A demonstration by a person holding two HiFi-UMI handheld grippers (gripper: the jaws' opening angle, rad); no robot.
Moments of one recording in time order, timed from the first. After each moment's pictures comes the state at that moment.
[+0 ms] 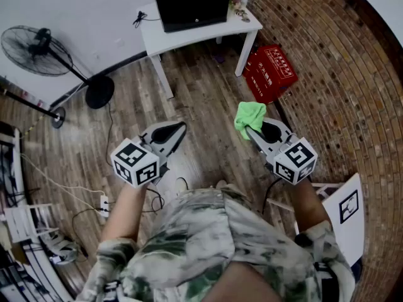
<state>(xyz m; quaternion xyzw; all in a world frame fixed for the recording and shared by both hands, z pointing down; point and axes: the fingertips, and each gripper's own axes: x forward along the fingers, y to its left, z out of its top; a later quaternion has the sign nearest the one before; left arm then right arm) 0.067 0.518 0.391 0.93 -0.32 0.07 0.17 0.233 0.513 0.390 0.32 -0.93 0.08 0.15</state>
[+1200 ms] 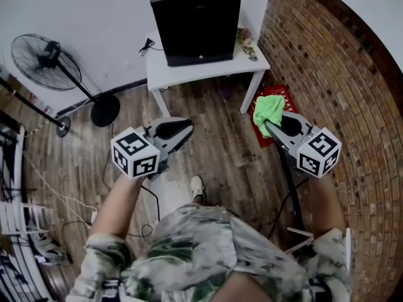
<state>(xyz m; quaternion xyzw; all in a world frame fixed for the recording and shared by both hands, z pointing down) 0.146 0.352 0.340 0.94 -0.30 0.08 0.13 0.332 0.320 0.321 0.27 -0.95 0.04 0.17</state>
